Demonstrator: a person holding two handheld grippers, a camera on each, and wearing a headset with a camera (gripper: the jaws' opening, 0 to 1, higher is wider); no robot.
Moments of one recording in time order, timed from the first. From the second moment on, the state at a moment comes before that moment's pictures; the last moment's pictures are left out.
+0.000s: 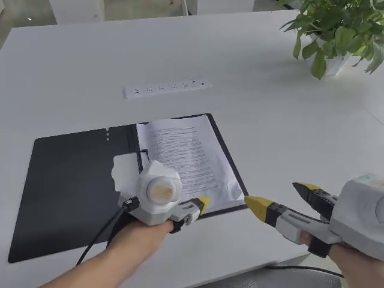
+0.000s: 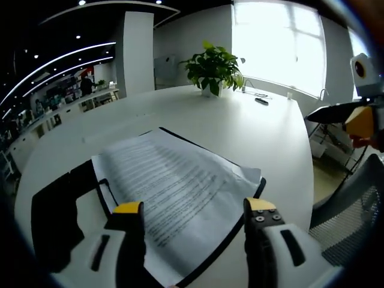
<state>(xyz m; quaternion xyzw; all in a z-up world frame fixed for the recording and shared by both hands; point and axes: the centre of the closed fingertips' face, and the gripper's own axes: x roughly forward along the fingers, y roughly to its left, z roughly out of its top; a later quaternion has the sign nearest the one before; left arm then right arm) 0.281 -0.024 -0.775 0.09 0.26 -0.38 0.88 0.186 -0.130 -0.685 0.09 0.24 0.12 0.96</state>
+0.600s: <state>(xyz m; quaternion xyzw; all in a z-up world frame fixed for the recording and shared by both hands) 0.291 -0.047 -0.804 0.11 0.26 -0.37 0.88 0.198 -0.123 -0.696 0.09 0.25 0.13 0.96</state>
